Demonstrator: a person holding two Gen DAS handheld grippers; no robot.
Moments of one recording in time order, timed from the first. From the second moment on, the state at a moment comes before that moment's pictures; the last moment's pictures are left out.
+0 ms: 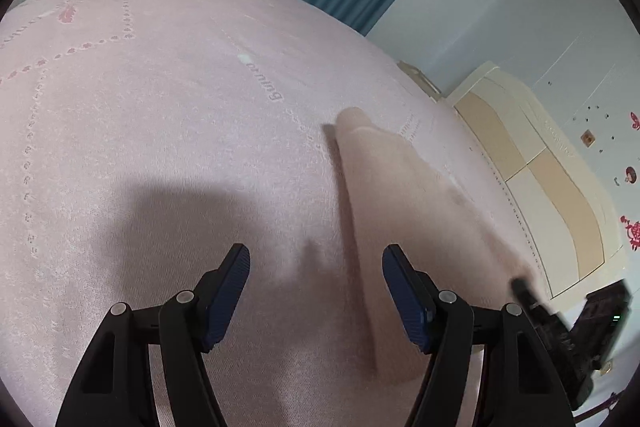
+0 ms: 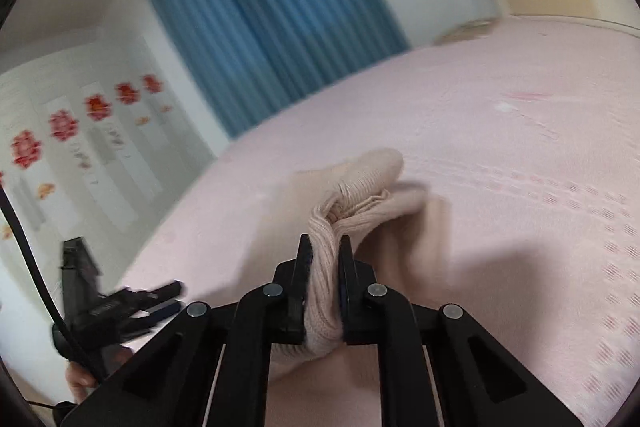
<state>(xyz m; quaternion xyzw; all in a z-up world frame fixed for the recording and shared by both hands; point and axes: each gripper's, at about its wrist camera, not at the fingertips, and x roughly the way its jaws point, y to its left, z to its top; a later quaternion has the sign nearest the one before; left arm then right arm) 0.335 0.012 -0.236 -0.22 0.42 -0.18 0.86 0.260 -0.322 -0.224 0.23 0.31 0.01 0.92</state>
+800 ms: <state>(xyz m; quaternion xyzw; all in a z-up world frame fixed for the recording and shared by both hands) 0.342 -0.002 -0.248 -0.22 0.45 -0.20 0.84 0.295 -0.332 -0.199 0.19 0.28 0.08 0.94</state>
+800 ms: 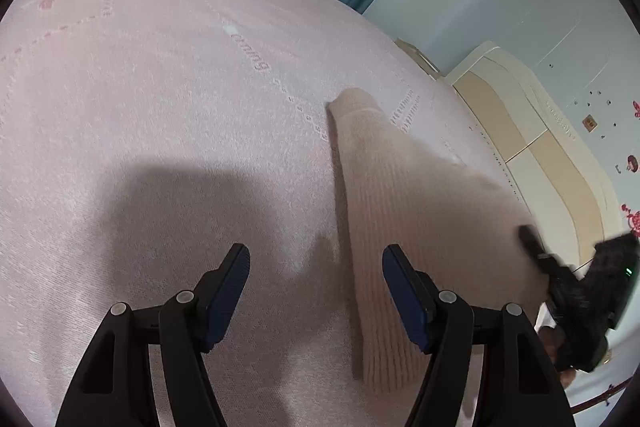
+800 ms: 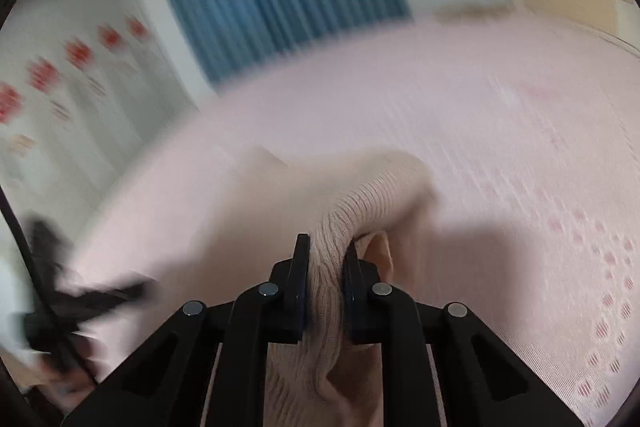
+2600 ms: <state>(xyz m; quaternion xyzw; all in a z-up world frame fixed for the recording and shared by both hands) 0.301 0.093 -0.200 -0.28 0.37 -0.15 0.87 0.277 -0.299 -0.119 0.27 0.41 0.04 0.87</state>
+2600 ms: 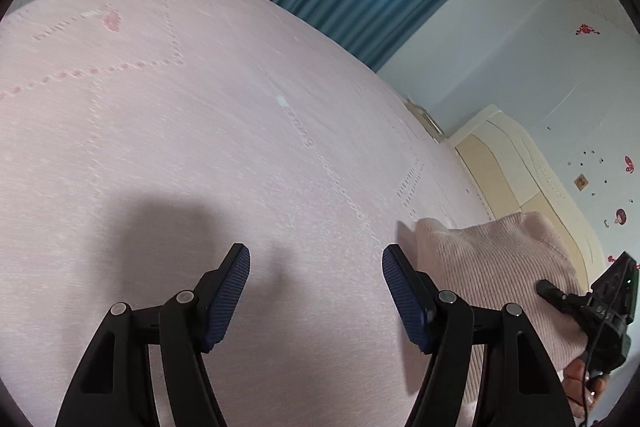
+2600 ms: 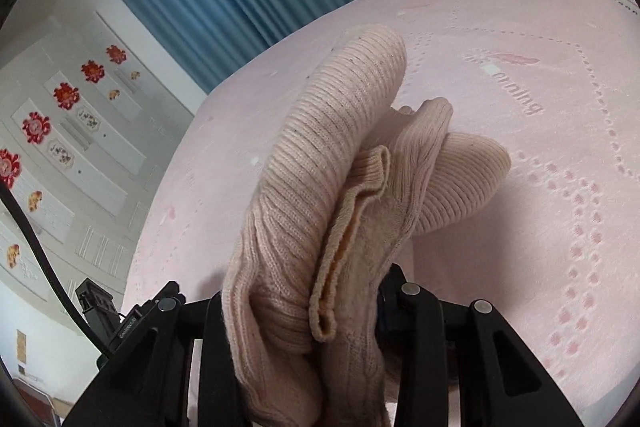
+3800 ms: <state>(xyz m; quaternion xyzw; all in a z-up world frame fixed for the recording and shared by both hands) 0.322 0.032 -0.224 -0.20 0.41 -0.14 0.88 0.358 -0.287 -0.241 0.26 0.46 0.10 0.84</state>
